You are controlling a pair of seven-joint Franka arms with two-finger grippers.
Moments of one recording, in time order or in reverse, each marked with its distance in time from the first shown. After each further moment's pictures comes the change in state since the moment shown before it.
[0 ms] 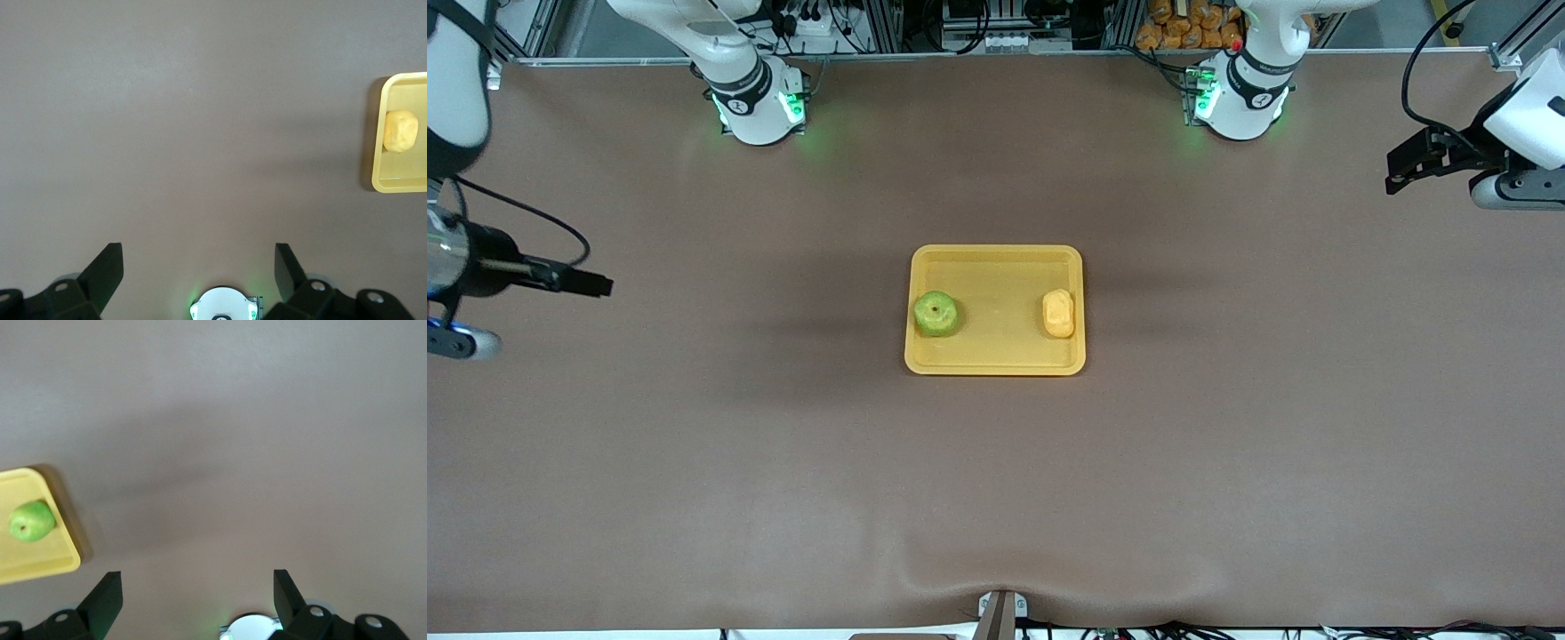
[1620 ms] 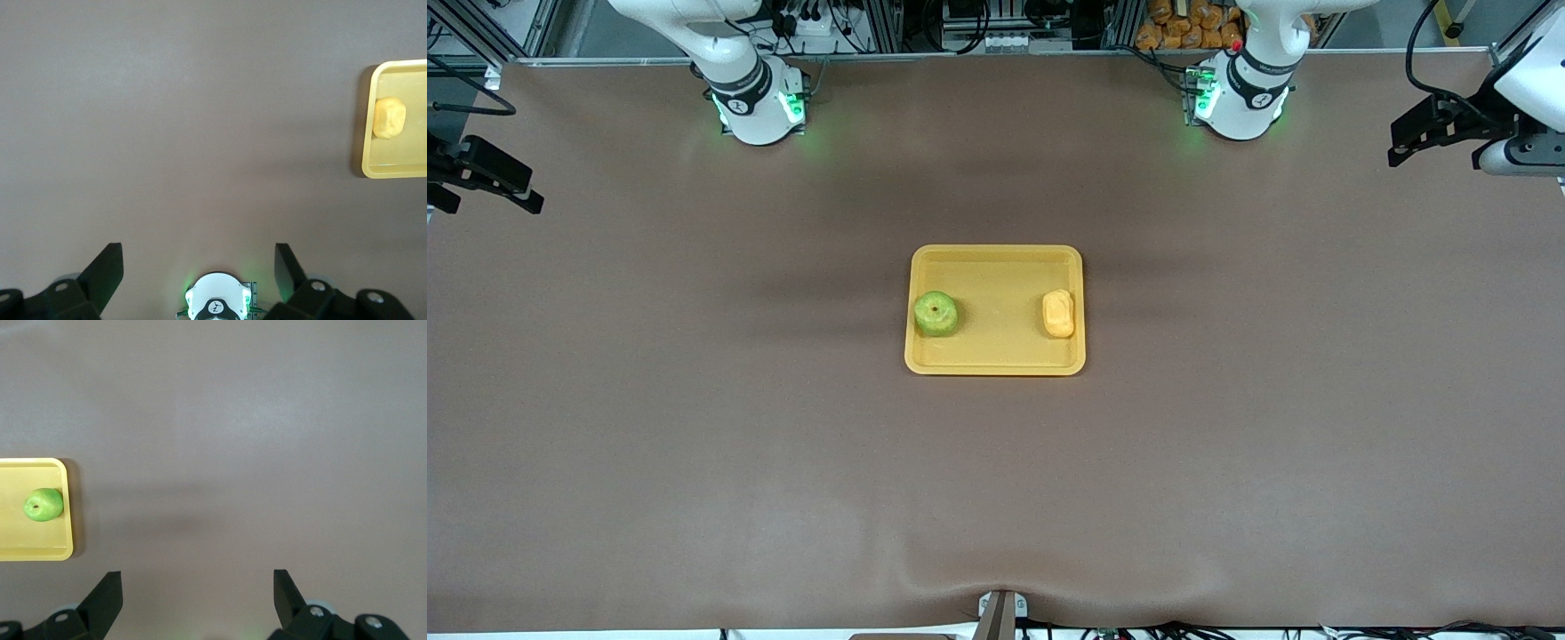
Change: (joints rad) left arm 0.001 -0.049 0.001 0.000 -0.020 -0.059 0.000; right arm -0.039 -0.299 0.028 -0.203 -0.030 0.122 -0.168
